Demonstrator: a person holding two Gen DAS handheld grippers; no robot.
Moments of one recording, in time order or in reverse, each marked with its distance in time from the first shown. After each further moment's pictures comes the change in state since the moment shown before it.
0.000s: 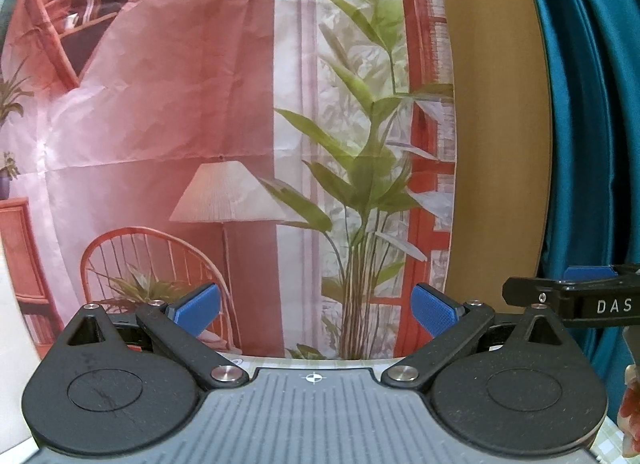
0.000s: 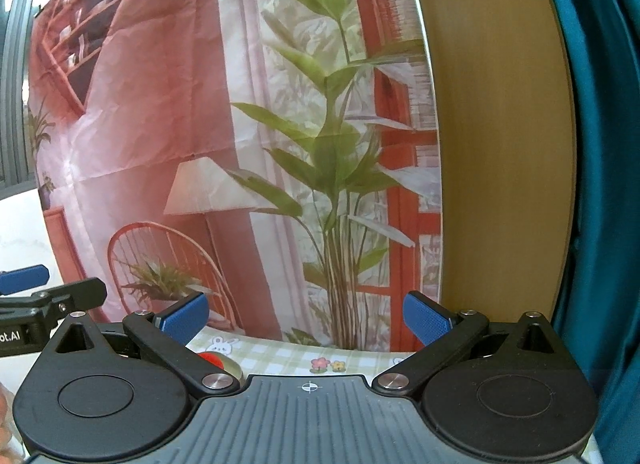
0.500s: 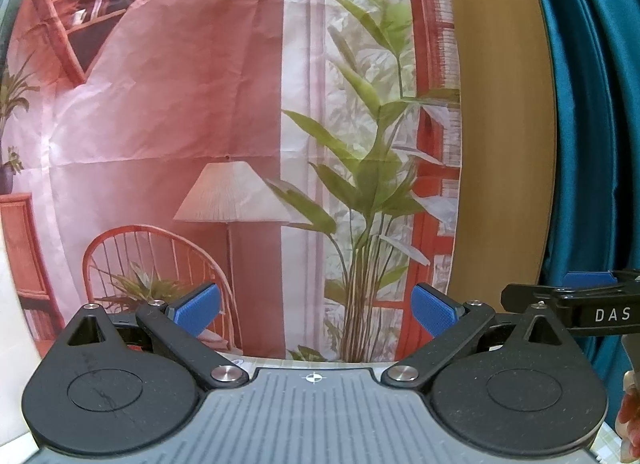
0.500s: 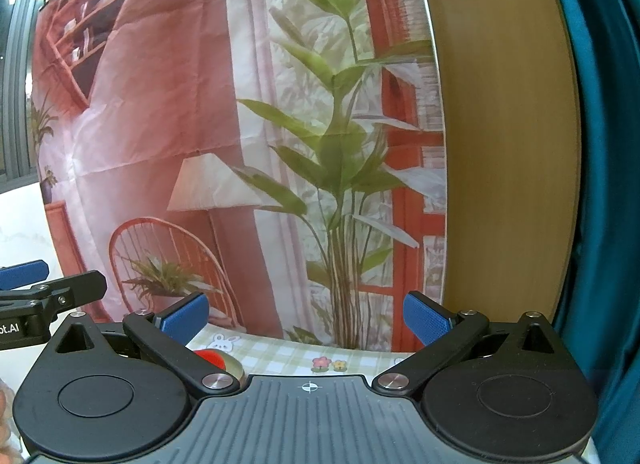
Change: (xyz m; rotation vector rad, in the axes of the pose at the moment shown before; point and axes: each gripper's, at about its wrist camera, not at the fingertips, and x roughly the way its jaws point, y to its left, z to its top) left arm 0.001 0.005 -0.001 -0.022 -0.004 0.008; right arm 0.002 0.007 0.001 -0.012 0.006 0.004
